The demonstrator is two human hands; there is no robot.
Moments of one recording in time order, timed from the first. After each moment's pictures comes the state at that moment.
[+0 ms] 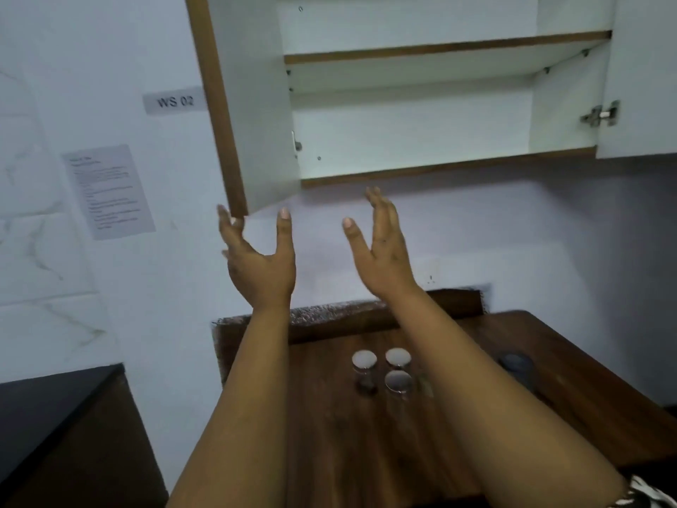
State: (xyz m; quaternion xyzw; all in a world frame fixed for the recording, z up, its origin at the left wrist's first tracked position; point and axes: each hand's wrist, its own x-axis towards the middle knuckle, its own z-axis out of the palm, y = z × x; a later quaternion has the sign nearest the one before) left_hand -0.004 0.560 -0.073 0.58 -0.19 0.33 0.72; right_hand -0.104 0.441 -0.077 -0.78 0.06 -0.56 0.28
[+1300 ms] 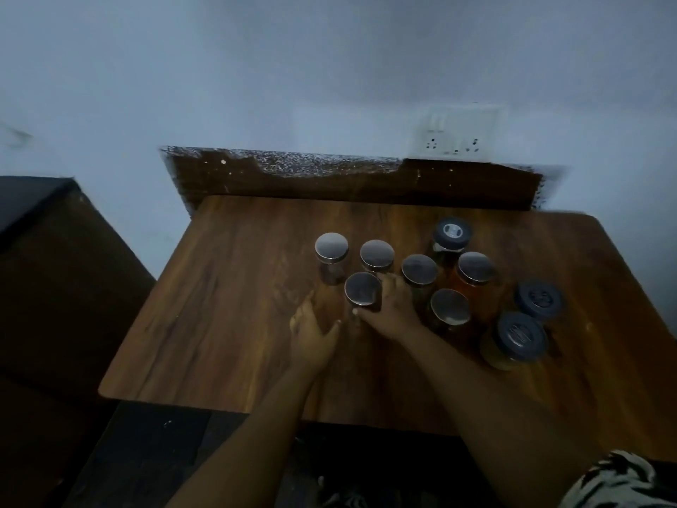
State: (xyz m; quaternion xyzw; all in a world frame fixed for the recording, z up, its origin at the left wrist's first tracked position) left_hand 0.020 0.362 -0.473 0.88 -0.13 -0.10 0.45; right_hand -0.027 0.195 -0.439 -0.92 0.23 -0.06 0.31
